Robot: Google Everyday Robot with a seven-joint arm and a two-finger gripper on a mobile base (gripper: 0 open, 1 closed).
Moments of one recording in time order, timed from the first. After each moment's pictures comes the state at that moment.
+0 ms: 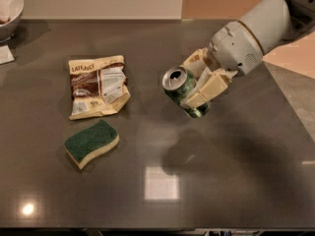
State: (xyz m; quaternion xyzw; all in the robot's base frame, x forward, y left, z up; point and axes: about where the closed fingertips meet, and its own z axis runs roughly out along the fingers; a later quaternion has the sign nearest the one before) arm 0.473 -0.062 0.941 -0.72 0.56 0.32 0.28
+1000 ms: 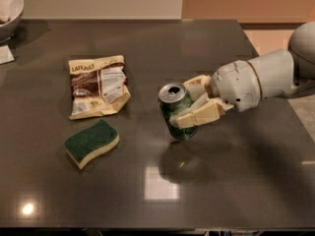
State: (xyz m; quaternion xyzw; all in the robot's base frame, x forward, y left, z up) arm 0.445 -0.047 0.918 -0.60 0.57 0.42 0.38
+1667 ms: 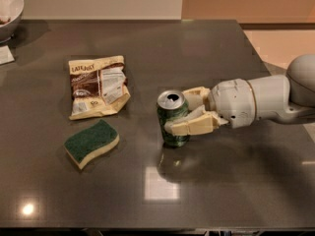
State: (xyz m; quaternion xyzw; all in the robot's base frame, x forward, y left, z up) arm 0.441 -0.041 0.903 -0.55 0.57 0.44 0.43
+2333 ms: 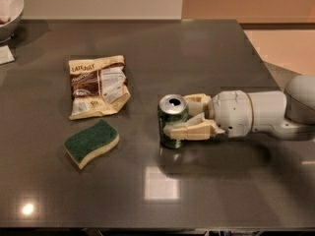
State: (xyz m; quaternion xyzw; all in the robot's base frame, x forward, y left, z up) arm 0.446 -0.041 0.887 -0.52 0.55 0.44 0.48
